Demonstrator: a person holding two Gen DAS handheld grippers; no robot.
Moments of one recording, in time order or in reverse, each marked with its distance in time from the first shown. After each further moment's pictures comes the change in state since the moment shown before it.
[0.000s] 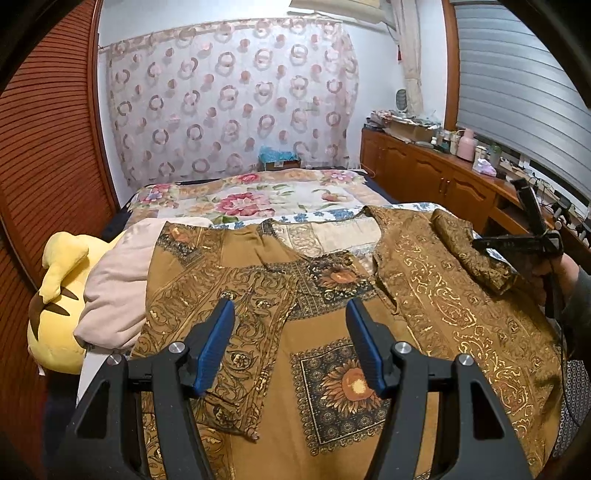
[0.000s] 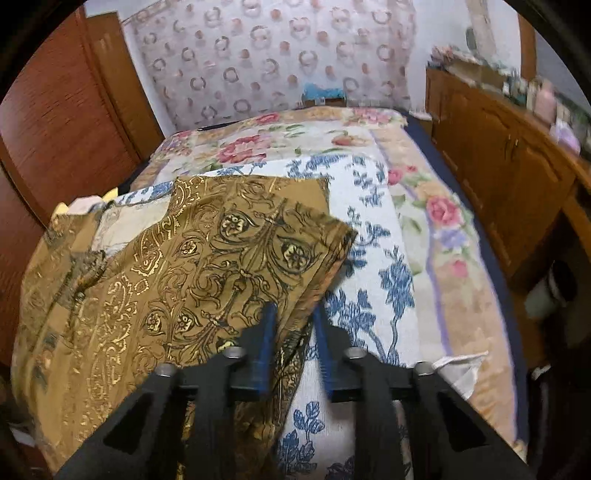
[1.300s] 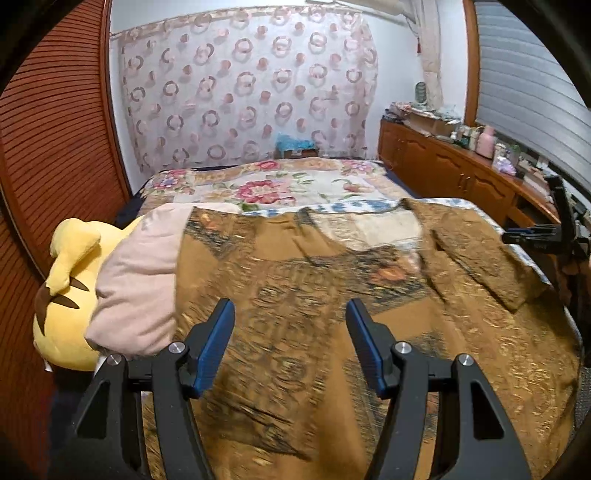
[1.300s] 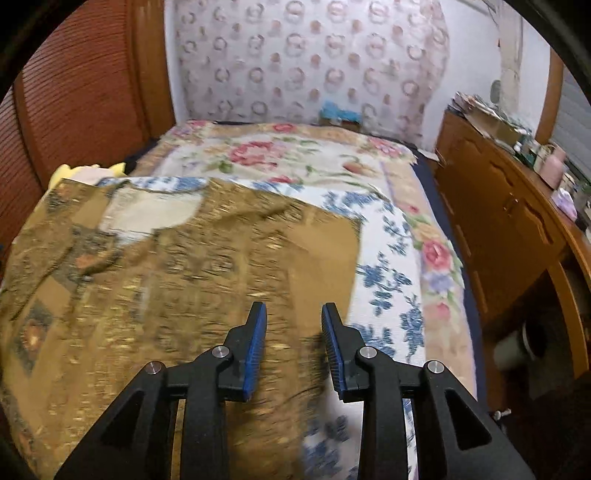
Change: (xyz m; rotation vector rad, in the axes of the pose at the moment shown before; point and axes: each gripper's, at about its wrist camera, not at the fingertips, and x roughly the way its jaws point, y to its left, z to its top) left arm 0.027 0.041 0.005 -0.027 0.052 0.059; right arm 0.008 0.036 0.001 -0.157 -0.019 -0.083
